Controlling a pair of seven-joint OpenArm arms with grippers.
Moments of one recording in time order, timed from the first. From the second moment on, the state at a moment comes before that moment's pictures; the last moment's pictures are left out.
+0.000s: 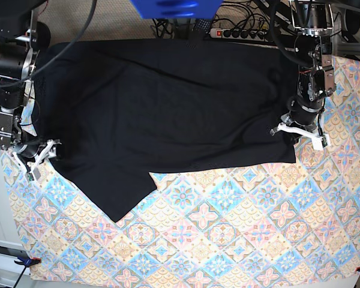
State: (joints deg) left arm 11.7 -16.5 -11.1 87.7 -41.3 0.9 27.9; right arm 25.4 29.3 8.2 25.9 -2.4 41.1 -13.7
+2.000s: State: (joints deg) left arm 28.4 -18.4 -14.2 98.7 -45.8 0.9 28.4; right arm -10.8 26.9 31.0 71.1 -3.0 41.8 -11.9
